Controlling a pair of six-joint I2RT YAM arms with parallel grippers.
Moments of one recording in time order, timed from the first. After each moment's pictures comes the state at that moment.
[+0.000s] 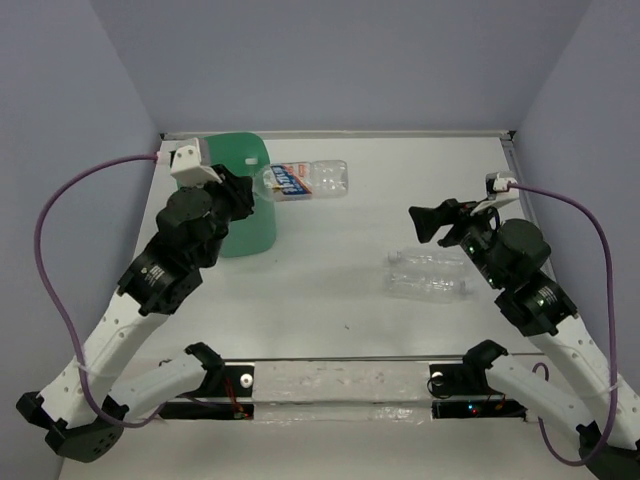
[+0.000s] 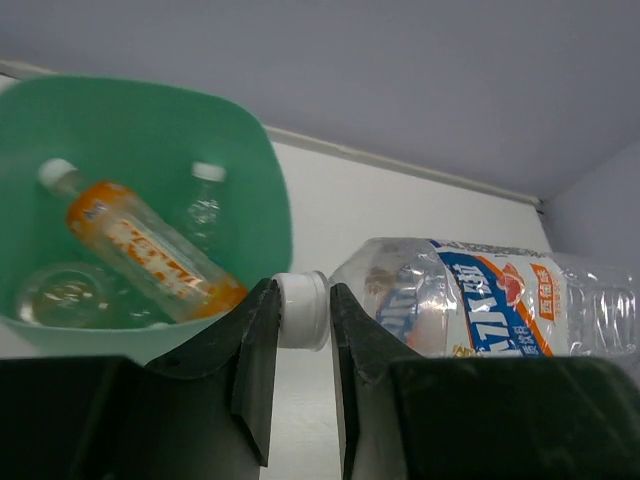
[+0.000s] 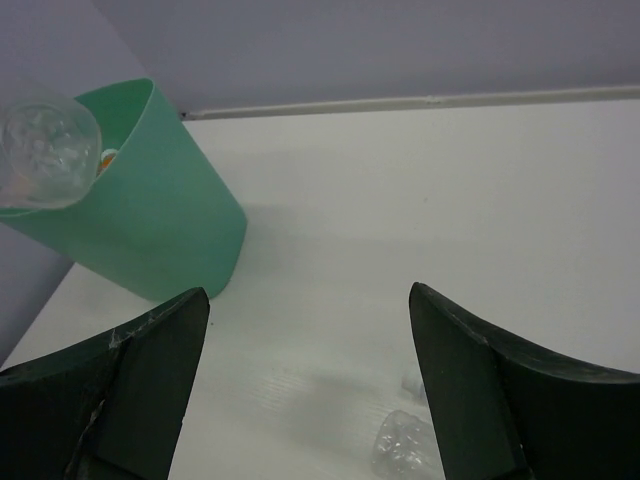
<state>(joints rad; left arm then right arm) -0.68 0.87 1.16 -0.40 -0.49 -0.49 0.55 0.68 0.90 -0.23 0.17 0.35</state>
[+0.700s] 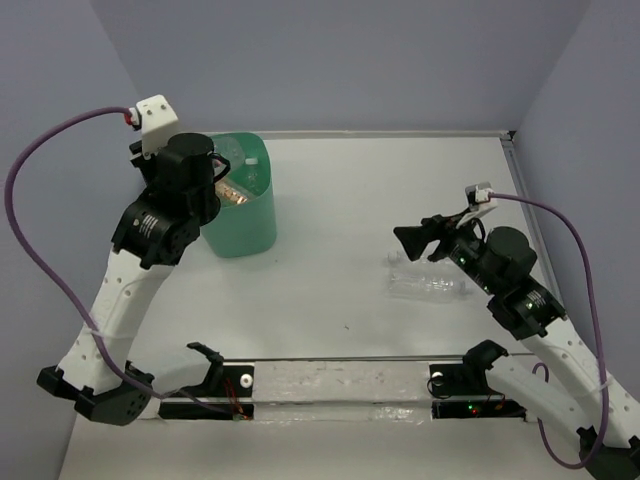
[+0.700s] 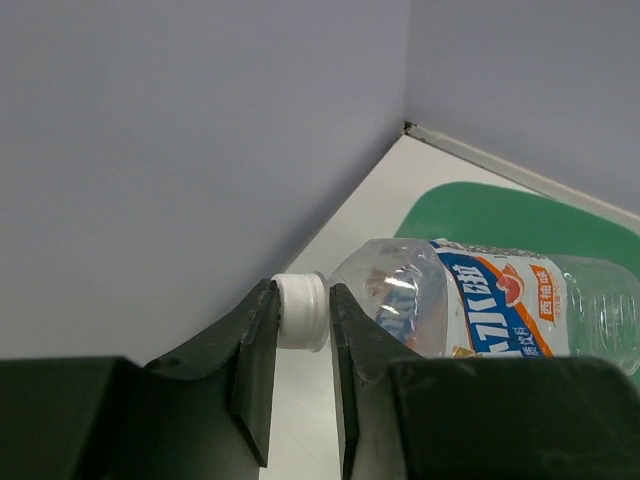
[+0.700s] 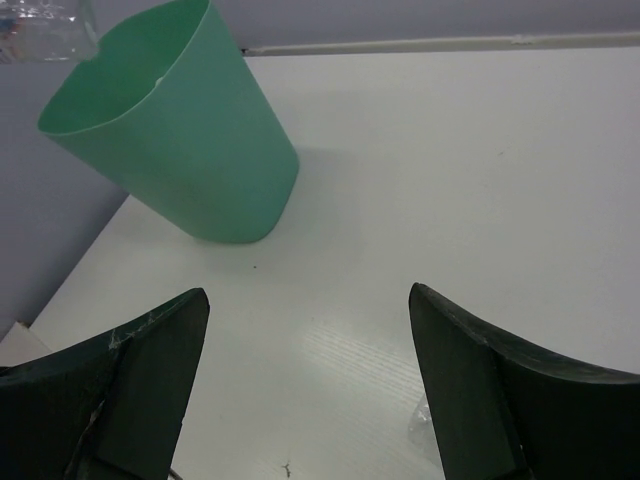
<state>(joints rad) -0.51 1.12 1.62 -0.80 -1.15 -0.24 0.55 0.66 0.78 -0.19 -0.04 0.39</state>
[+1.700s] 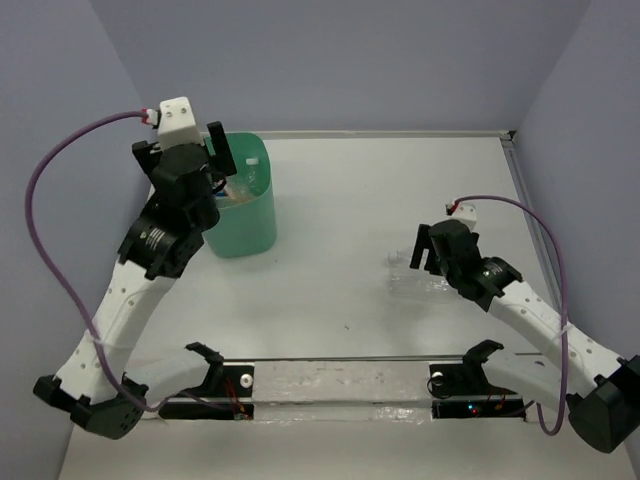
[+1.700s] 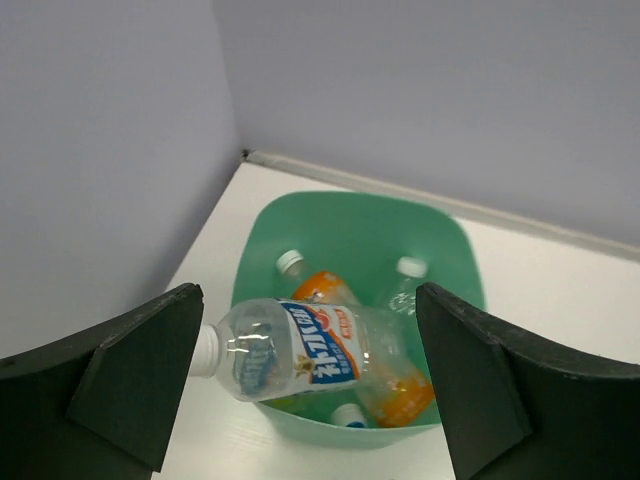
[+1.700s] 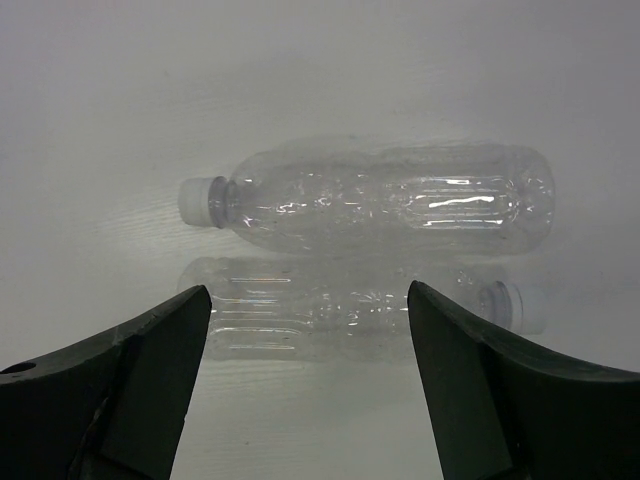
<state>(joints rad) -0.51 1.10 1.46 -0.52 -0.84 -0.13 0.55 0.94 0.74 -0.56 0.46 0.54</state>
